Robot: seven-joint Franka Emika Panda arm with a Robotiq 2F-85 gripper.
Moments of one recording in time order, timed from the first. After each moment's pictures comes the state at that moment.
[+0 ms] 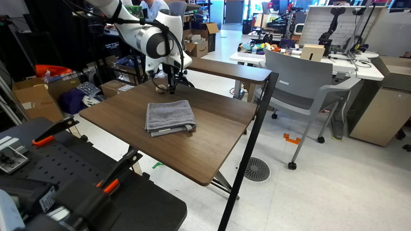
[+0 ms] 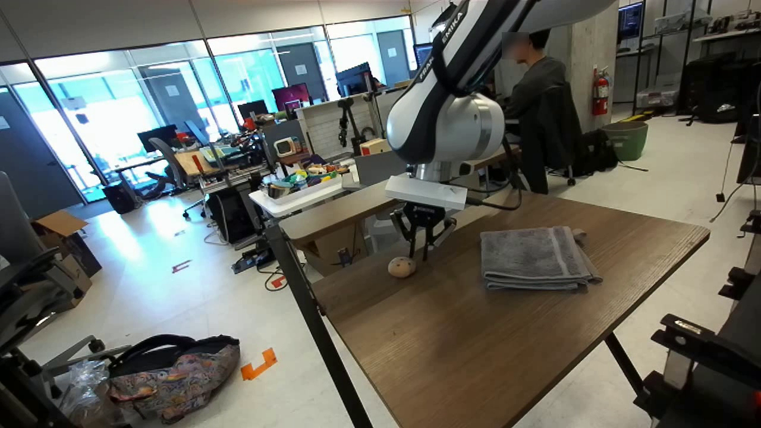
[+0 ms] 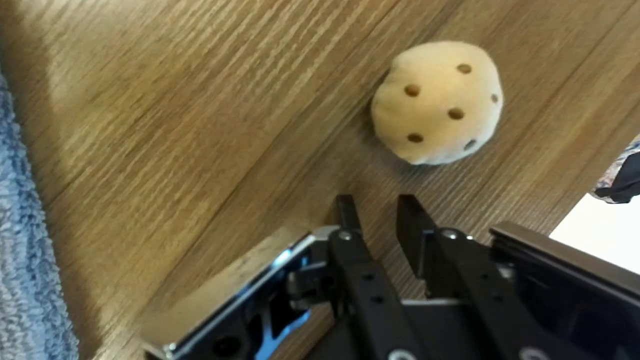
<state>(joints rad) 0.08 1.22 0.08 -1.15 0.24 2.54 0.70</state>
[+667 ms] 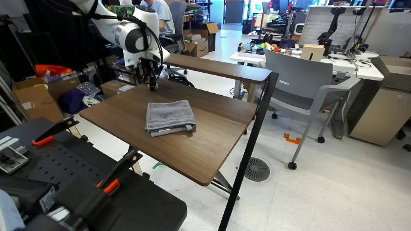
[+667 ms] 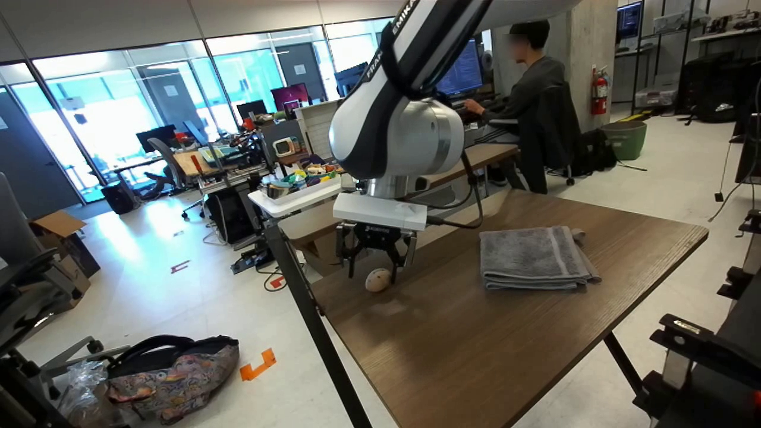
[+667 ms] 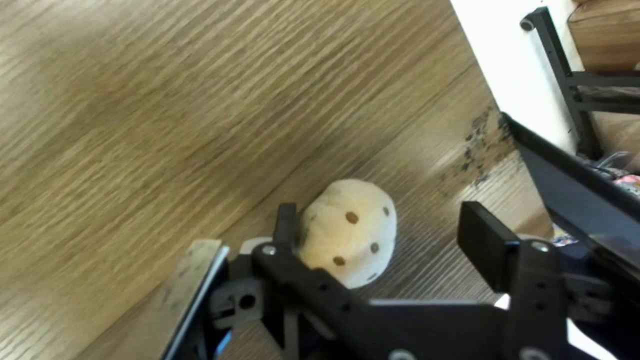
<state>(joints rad) 0.20 1.21 0.13 -1.14 0.24 2.54 0.66</state>
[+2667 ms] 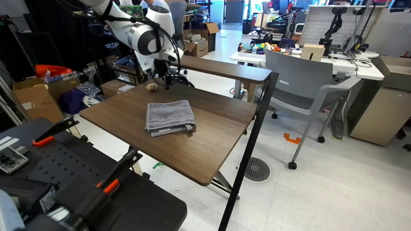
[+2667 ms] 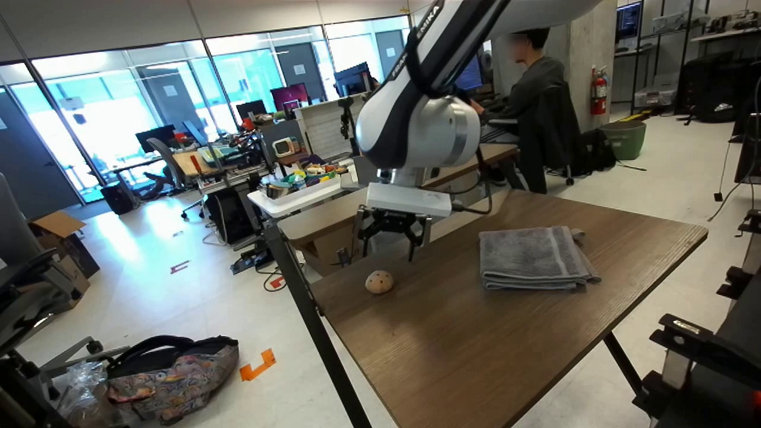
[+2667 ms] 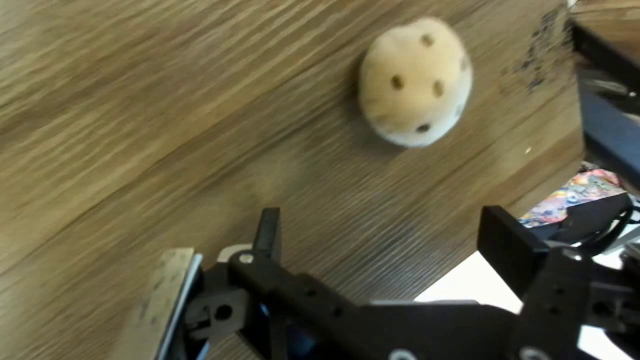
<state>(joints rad) 0.13 1.24 0.13 -1.10 0.24 2.58 0.45</state>
